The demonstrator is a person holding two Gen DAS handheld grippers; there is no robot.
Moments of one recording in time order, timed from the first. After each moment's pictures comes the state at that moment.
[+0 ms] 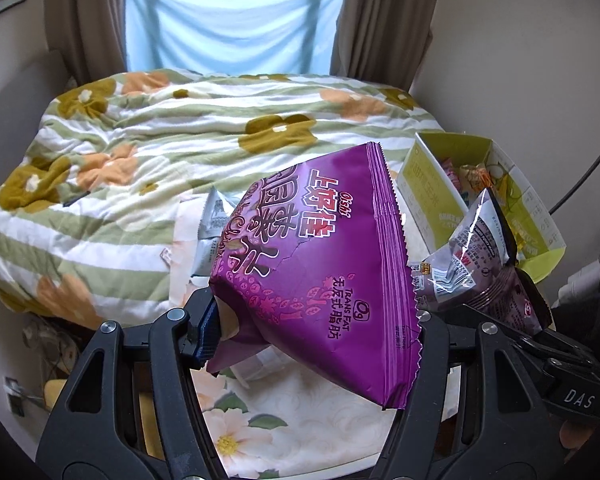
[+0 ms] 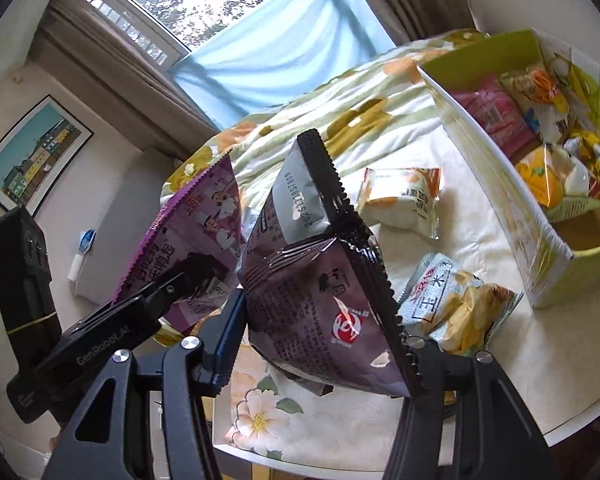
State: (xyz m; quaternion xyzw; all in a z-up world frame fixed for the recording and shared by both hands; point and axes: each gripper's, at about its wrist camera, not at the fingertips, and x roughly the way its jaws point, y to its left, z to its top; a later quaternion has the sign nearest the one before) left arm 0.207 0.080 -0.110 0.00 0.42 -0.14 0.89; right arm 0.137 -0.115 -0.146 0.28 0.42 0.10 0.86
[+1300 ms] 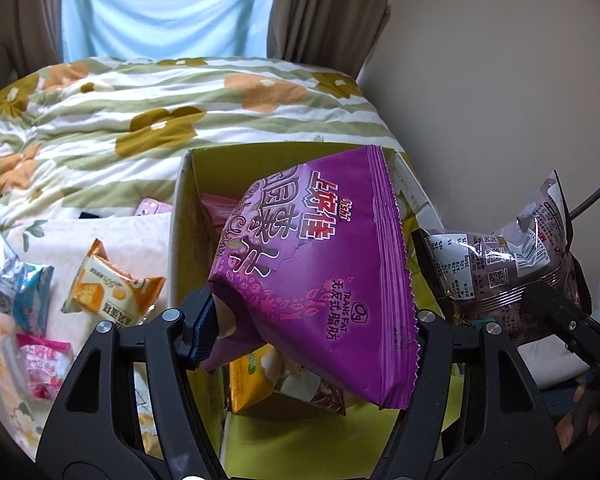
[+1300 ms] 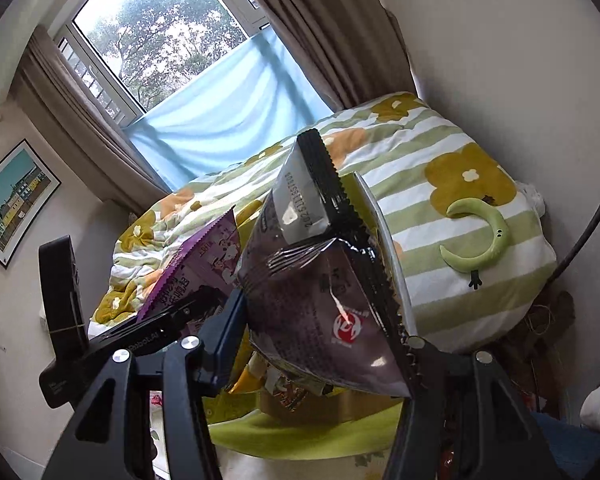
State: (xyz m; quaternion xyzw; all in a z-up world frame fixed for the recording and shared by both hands) left arm 0.289 -0.272 -0.138 -0.04 0.47 -0.18 0.86; right arm 0.173 -0.449 -0.094 0.25 0.38 0.04 0.89
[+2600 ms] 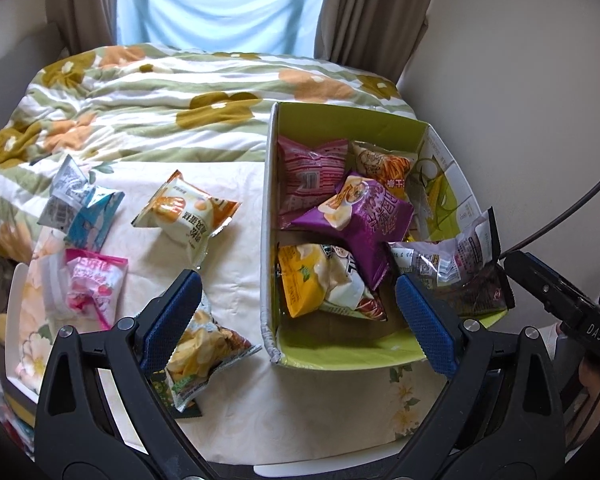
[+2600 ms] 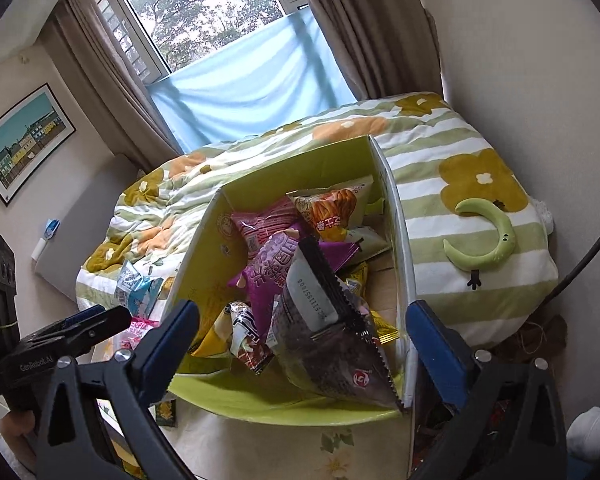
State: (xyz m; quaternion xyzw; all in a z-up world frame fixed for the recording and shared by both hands) left arm 0.185 -0.197 -0.136 -0.05 0.46 -0.10 0.88; right arm 0.146 -0.439 -0.132 0.17 0.40 0.08 0.90
